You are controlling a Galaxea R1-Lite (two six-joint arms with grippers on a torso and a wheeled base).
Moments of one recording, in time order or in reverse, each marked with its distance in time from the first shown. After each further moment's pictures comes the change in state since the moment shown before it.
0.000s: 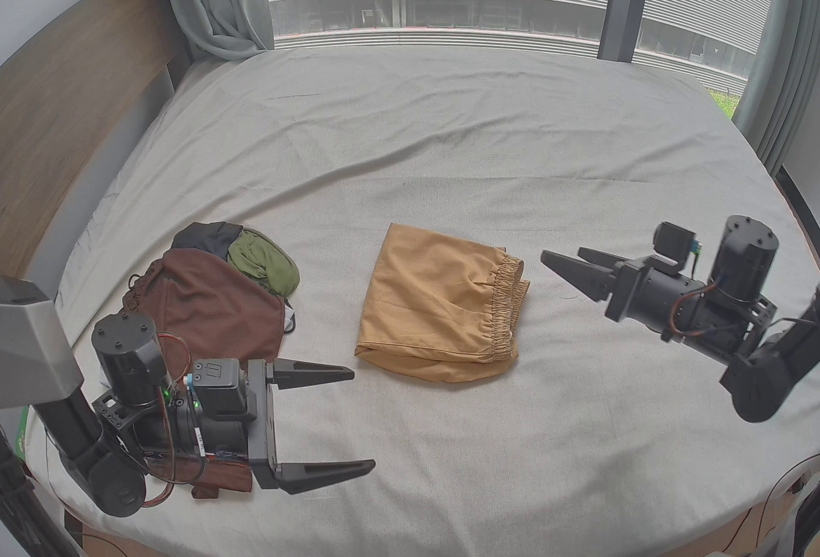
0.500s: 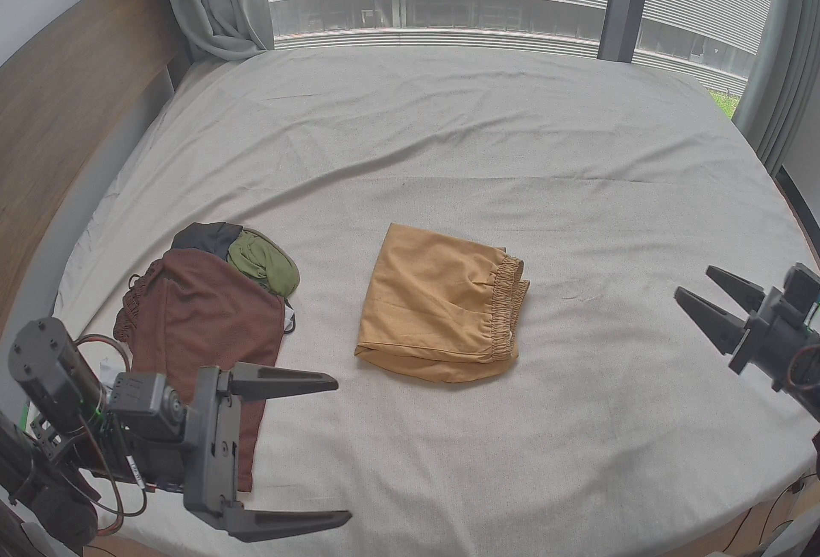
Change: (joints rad) left arm -0.062 -0.303 0.119 0.000 0.007 -0.085; right arm -0.211 -0.486 0.374 0.026 0.010 -0.131
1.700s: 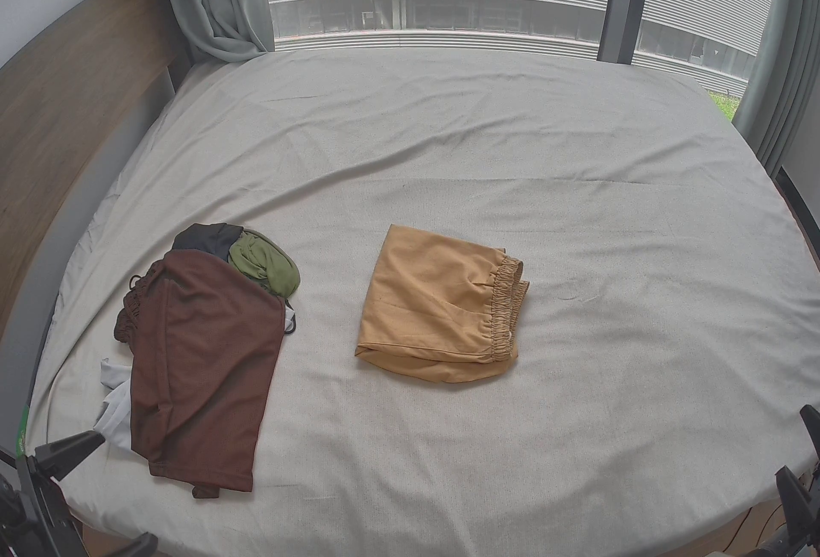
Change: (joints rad) left arm 0.264 -1.258 0.058 1.198 0.475 -0.111; right arm -0.063 -1.196 0.056 1.025 -0.005 0.036
